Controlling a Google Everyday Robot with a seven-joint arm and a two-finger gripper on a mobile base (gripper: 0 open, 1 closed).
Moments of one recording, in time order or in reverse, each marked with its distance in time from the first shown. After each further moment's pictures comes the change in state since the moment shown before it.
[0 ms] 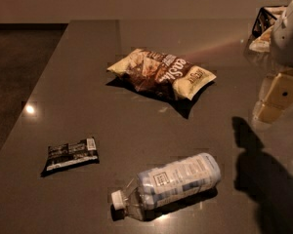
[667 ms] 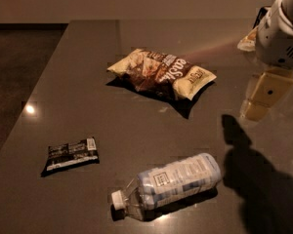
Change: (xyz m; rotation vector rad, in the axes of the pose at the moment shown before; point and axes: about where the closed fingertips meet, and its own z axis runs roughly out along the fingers) arm -0.019 0.000 0.007 -0.005 -0.007 -0.023
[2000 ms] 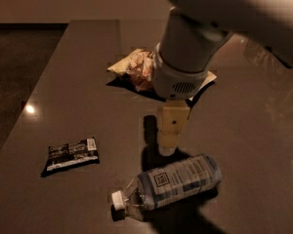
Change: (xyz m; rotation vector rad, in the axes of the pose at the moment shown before) arm -0.135 0.062 0.082 -0.157 -0.046 -0.283
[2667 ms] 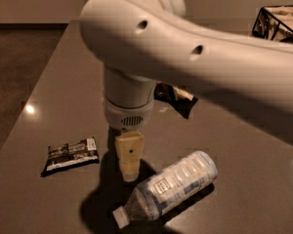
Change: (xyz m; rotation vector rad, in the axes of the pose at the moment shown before) arm -0.068 0.026 0.062 -0.047 0.041 -0.126
